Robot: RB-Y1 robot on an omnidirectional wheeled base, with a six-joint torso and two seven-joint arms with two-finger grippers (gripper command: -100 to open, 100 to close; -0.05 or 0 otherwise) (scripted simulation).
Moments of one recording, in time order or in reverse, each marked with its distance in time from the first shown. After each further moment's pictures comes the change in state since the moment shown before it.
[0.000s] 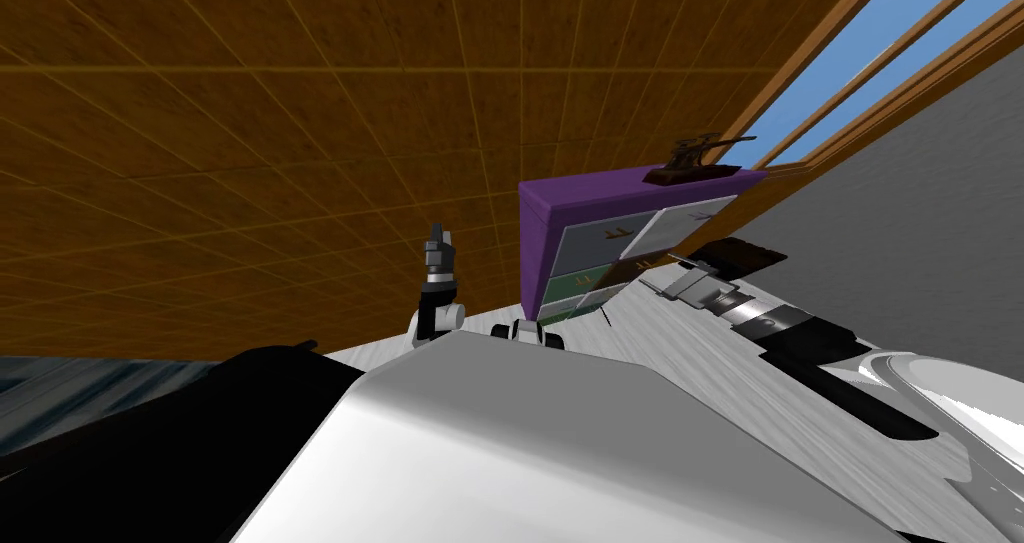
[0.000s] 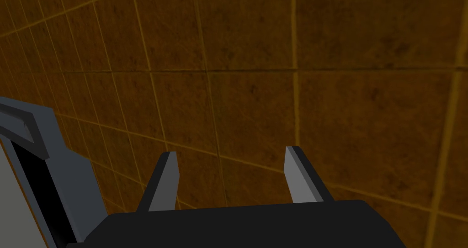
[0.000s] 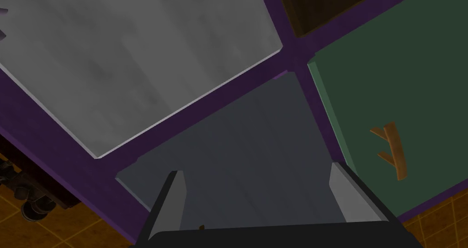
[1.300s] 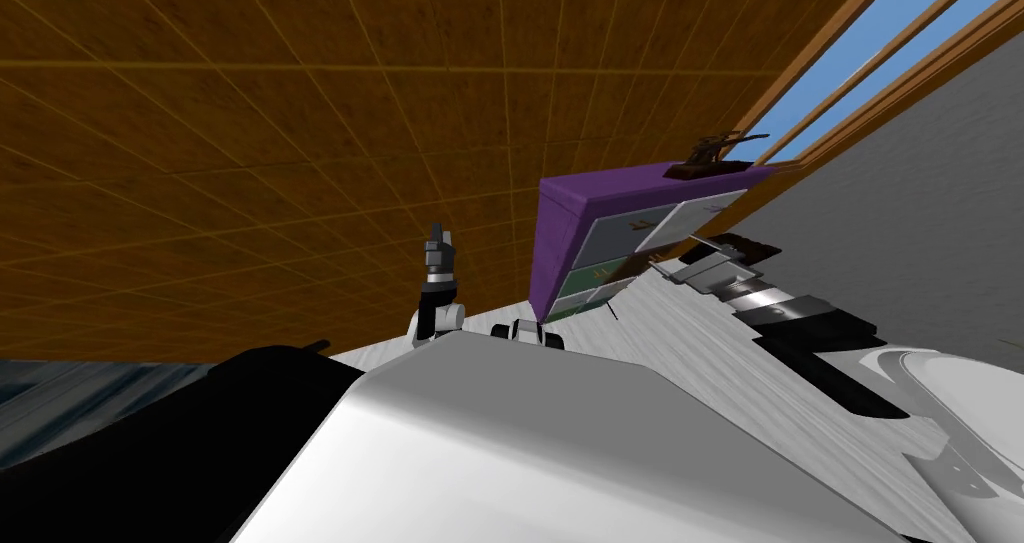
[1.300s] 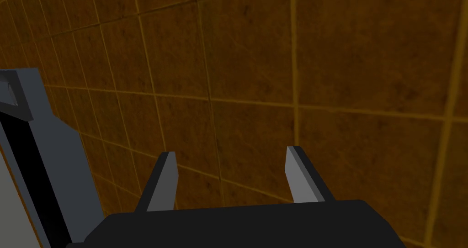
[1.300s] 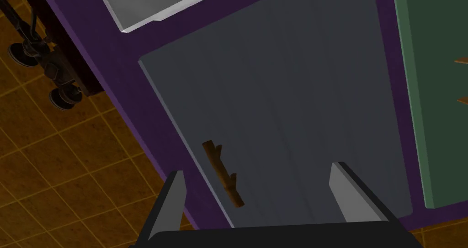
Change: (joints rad) left arm 0.000 0.000 0.000 0.000 0.000 0.000 0.000; right arm -0.080 0.097 -0.051 -0.053 0.002 0.082 0.085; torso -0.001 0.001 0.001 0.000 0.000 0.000
